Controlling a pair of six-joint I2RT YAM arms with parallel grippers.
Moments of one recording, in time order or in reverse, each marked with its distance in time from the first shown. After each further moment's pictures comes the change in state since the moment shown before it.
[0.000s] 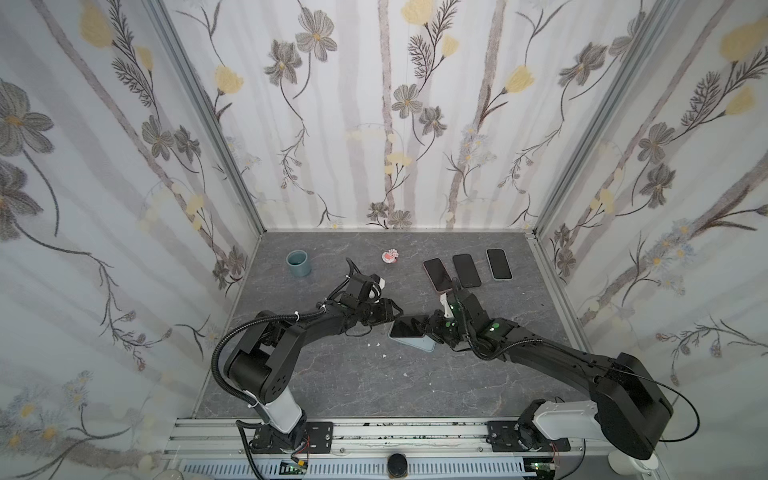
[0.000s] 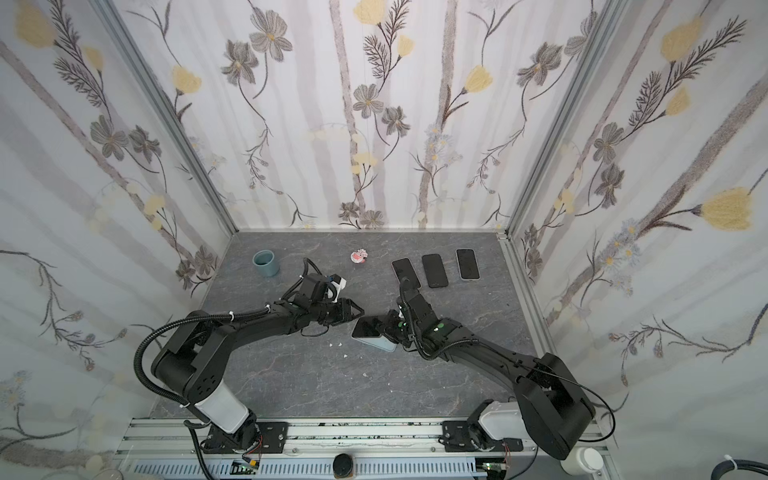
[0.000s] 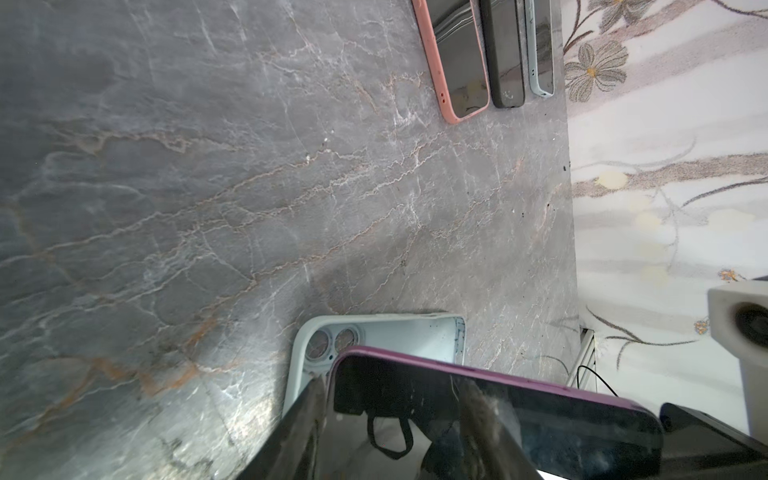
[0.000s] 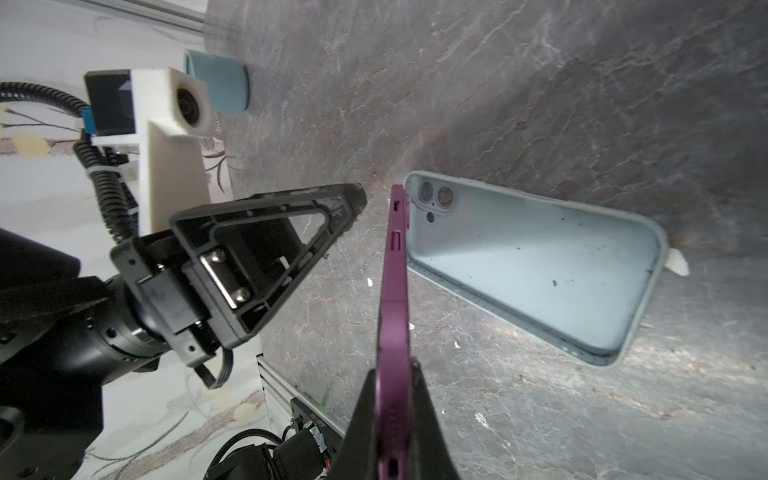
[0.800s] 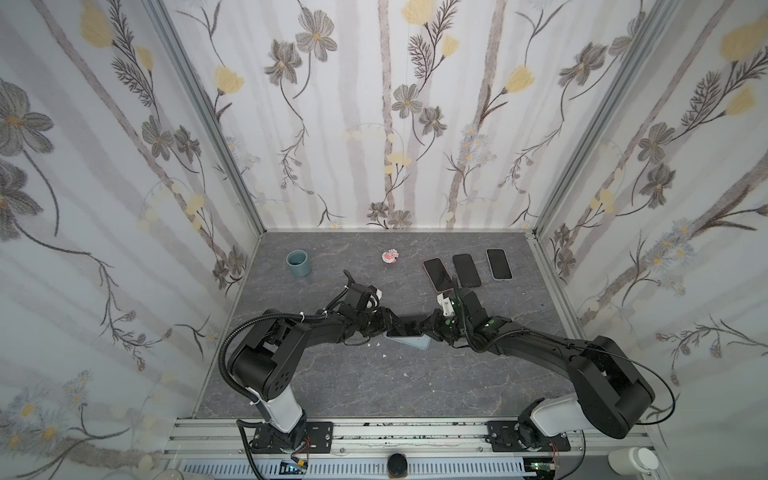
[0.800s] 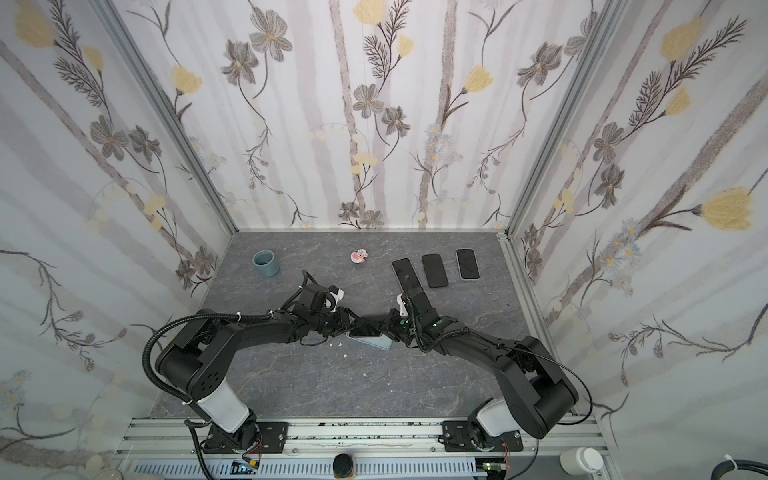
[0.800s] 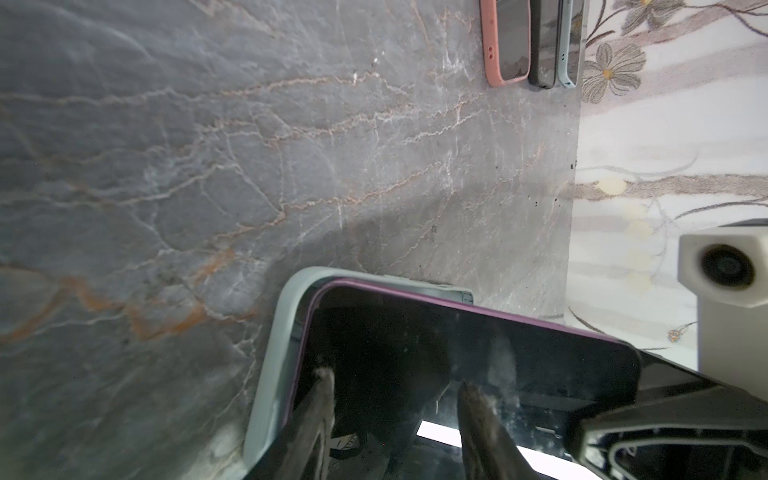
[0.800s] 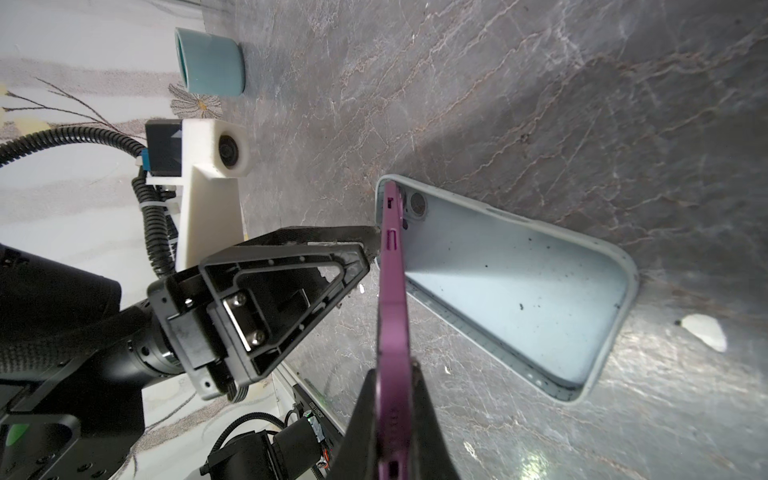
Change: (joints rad) left arm -0.013 0.005 -0.123 0.130 0.044 -0.134; right arm -0.072 0.133 -0.015 0.149 -0.165 -0.065
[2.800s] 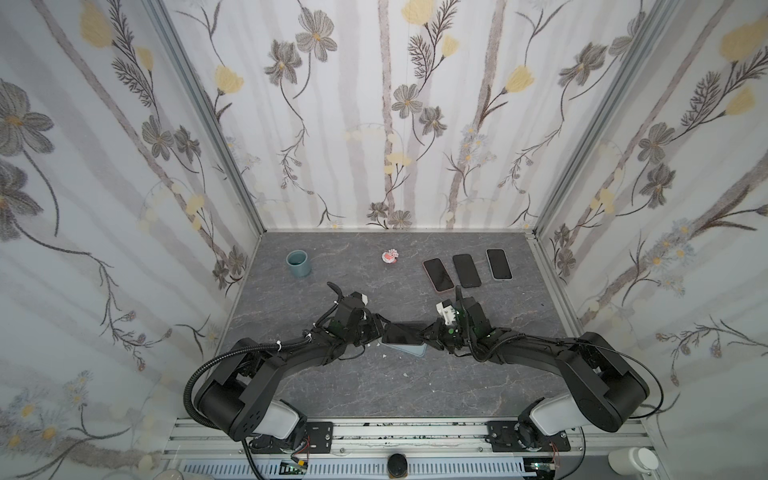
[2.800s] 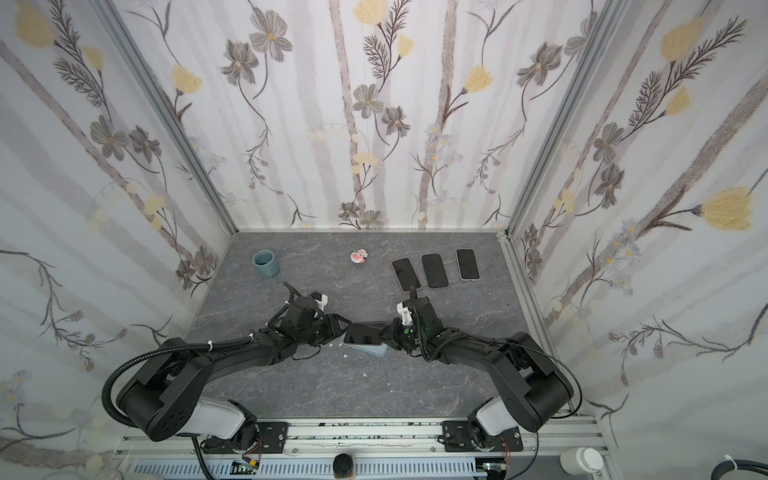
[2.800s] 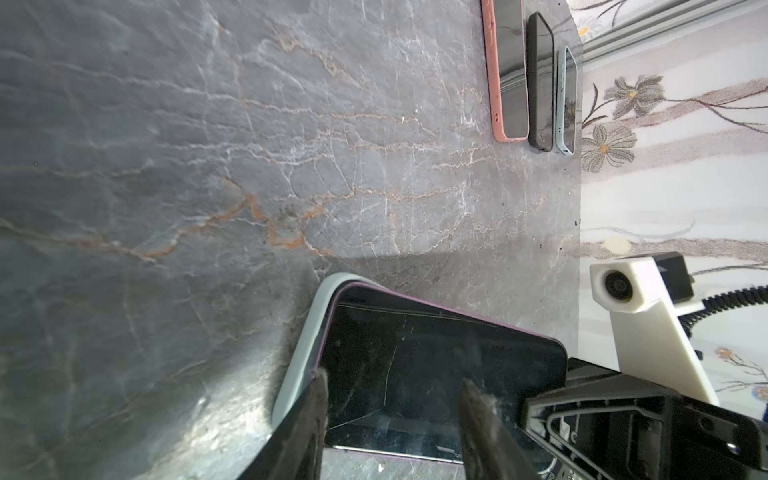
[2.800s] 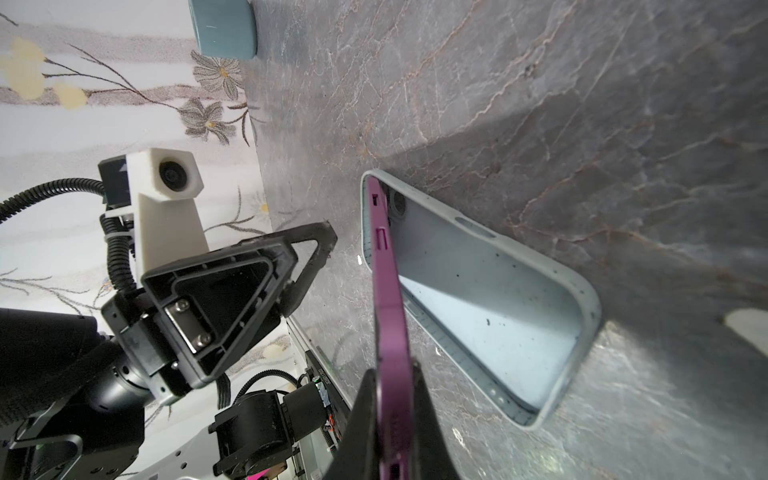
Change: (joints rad) left arm -0.035 -0.225 -0.174 0.025 -0.261 -0.082; right arm -0.036 0.034 -0.157 0.223 -0.123 0.015
